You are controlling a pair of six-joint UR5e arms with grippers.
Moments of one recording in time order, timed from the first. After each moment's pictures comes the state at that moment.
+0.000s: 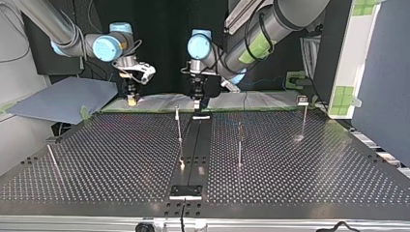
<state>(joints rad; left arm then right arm) -0.66 -2.30 -1.66 -2.26 -2.11 -1.56 1.92 -1.03 1.86 -0.67 1.56 1.61</state>
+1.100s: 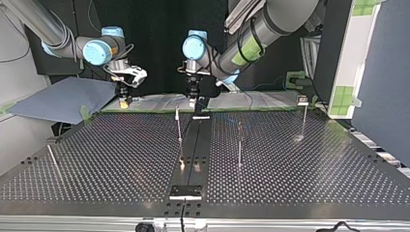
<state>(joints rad) -0.68 -2.37 -1.60 -2.29 -2.11 -1.57 1.85 -1.01 1.84 -0.68 1.50 1.62</state>
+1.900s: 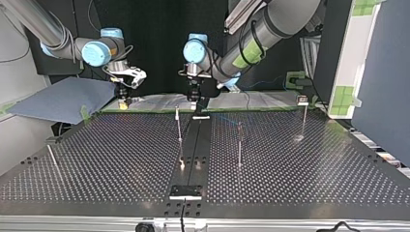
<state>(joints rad) -0.67 -2.37 -1.58 -2.30 -2.11 -1.57 1.85 -1.01 1.83 -0.67 1.49 1.61</state>
